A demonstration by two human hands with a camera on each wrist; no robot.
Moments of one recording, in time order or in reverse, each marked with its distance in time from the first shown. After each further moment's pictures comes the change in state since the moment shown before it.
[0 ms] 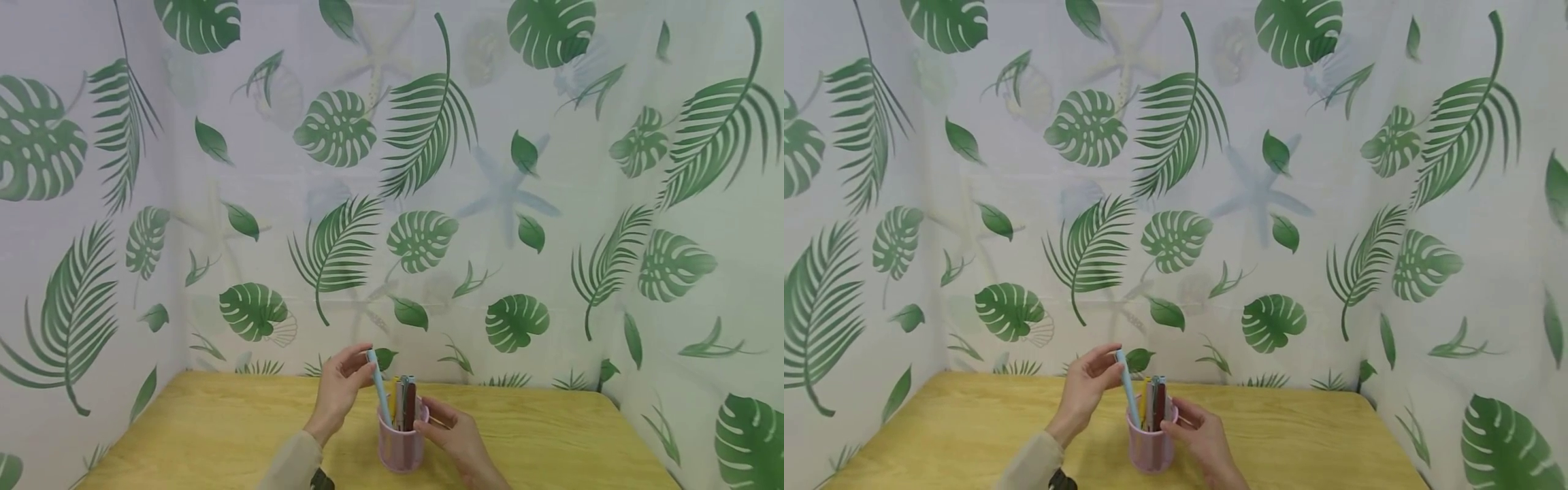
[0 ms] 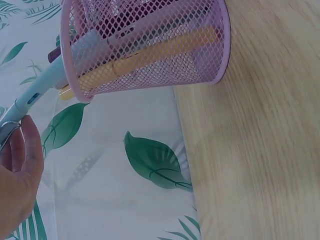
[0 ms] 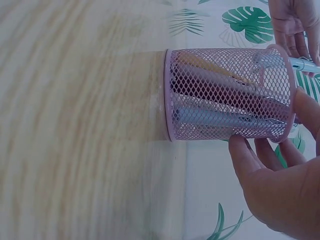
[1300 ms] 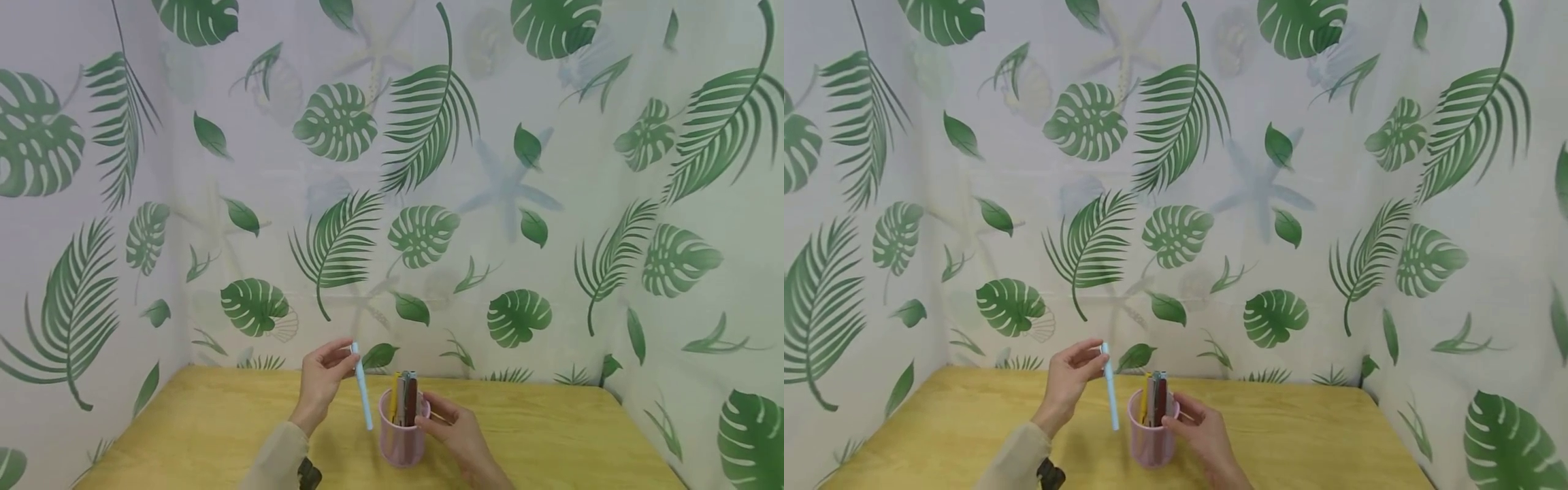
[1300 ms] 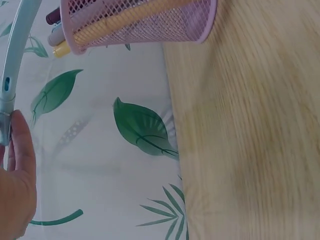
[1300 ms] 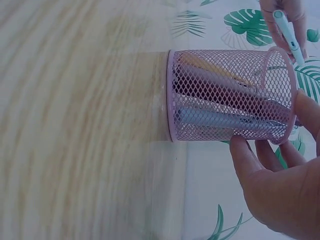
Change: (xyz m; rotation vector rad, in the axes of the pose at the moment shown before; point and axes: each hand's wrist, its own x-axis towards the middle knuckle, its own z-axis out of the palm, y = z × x) left_hand 0.007 -0.001 -0.027 -0.009 0.135 -0.052; right_hand -0.001 -0.002 0.003 0.001 0.006 0.001
